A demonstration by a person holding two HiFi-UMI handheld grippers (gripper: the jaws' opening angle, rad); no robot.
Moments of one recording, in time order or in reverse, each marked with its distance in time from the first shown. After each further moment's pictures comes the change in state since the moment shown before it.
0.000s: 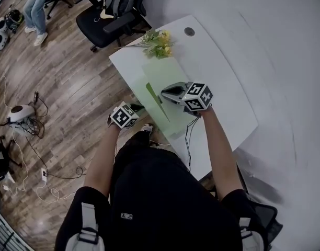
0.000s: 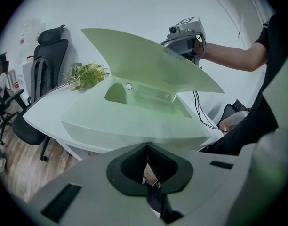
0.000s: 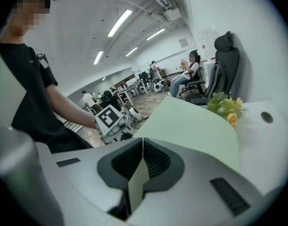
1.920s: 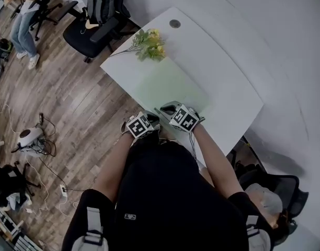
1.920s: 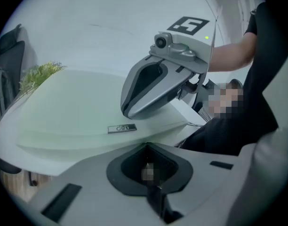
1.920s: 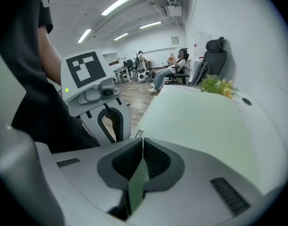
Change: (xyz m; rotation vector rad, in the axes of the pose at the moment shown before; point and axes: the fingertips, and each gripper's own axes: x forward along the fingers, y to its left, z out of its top) left arm 0.038 -0.078 -0.001 0.228 0.131 -0.217; right arm 0.056 0.016 -0.118 -0.061 0.126 -0.313
